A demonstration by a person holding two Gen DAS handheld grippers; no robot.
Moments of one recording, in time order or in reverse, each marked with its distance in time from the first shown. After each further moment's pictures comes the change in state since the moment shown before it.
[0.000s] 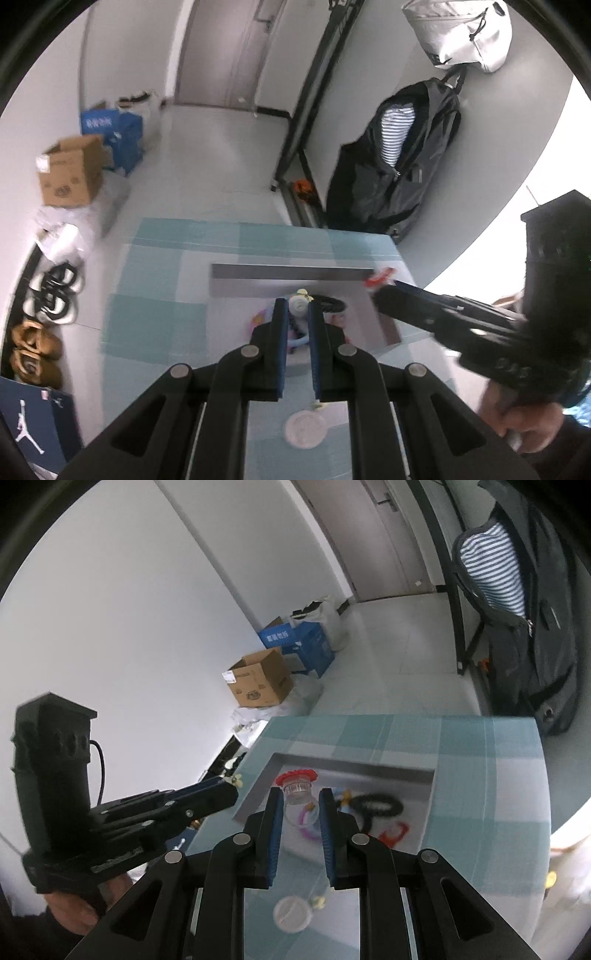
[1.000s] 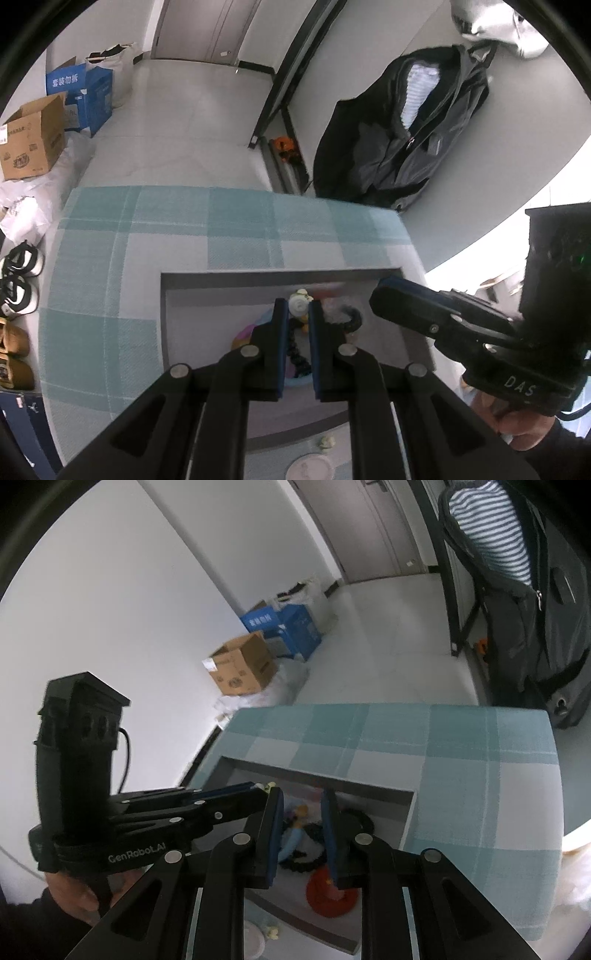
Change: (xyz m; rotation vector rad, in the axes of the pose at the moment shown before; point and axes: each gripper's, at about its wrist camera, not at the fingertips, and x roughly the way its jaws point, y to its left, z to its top) left arm 0.065 0.019 0.018 -0.040 0.159 -0.102; right arm 0.044 -0.043 0.007 0.033 0.052 -0.013
